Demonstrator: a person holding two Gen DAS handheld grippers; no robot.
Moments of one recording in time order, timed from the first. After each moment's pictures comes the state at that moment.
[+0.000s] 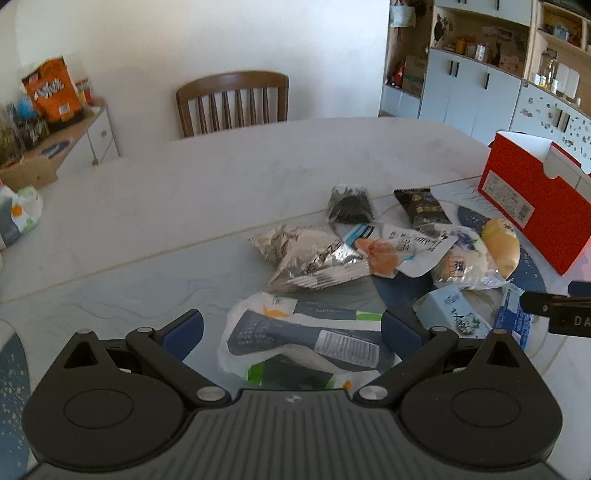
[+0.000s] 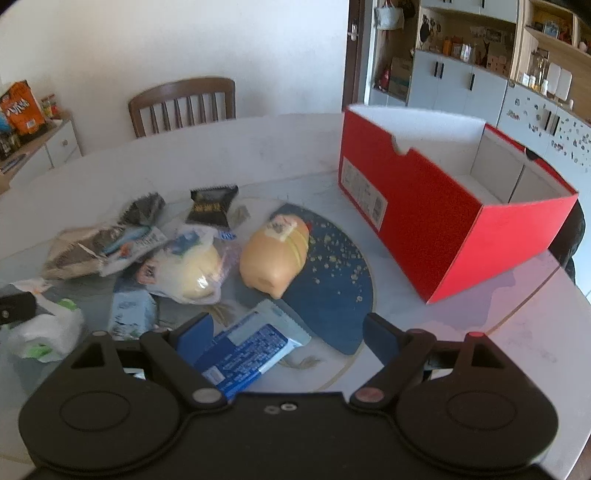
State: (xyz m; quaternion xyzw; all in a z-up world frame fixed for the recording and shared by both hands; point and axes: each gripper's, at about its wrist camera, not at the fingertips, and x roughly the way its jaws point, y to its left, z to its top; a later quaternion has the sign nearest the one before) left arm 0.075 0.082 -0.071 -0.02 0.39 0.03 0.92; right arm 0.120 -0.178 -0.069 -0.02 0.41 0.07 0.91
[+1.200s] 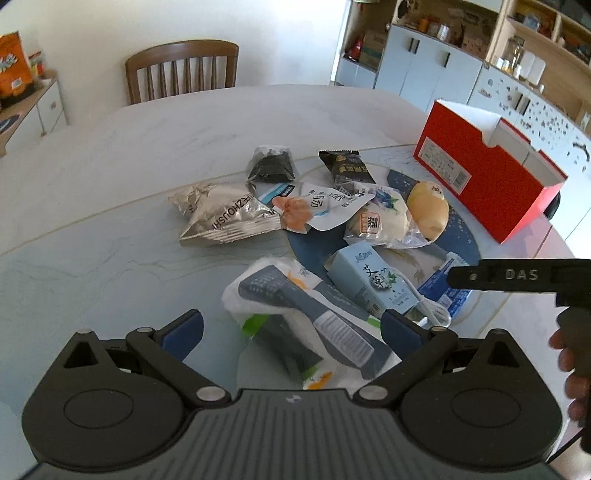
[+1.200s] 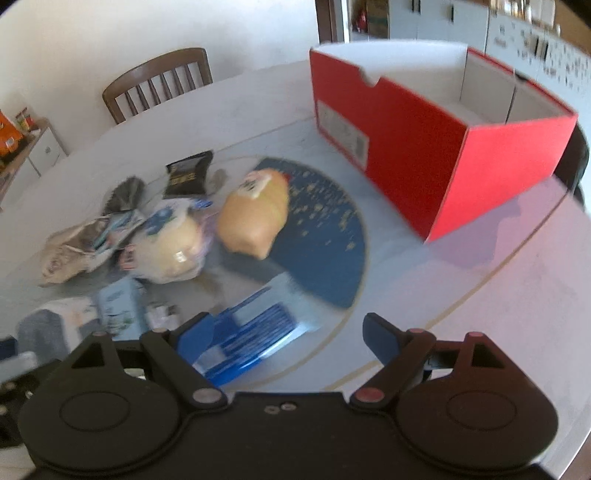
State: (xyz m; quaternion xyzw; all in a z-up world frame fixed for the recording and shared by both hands) left arm 0.061 0.046 -0.071 -0.05 0.44 -0.04 0.90; right arm 0.127 -0.189 -0.072 0.06 0.48 0.06 0.87
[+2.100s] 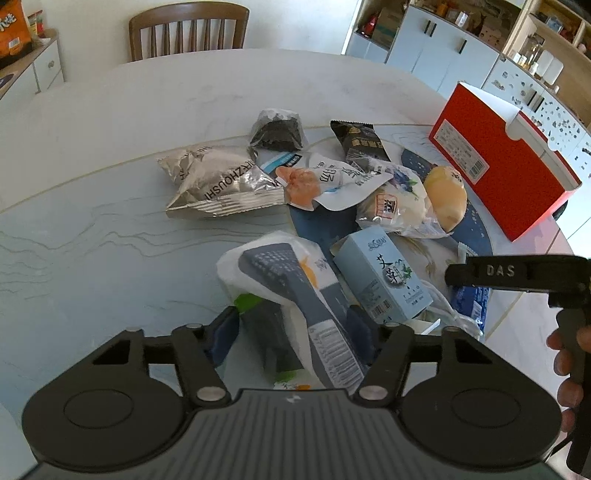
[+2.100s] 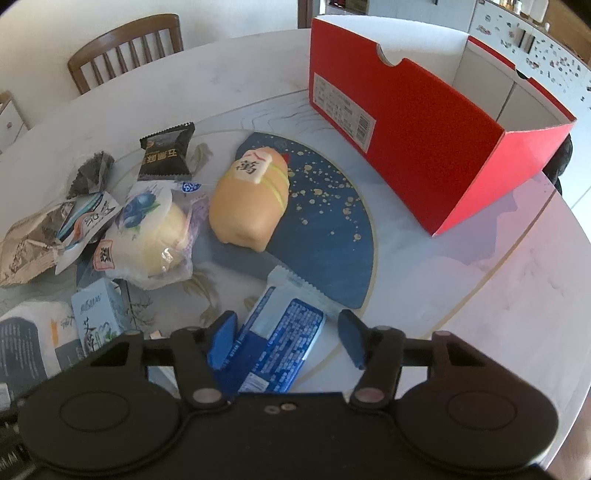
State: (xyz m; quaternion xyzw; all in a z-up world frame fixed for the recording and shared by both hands) left arm 0.086 0.049 -0.094 -0.09 0.48 -0.04 0.87; right arm 0.149 -0.166 -0.085 0.01 0.52 0.00 0.86
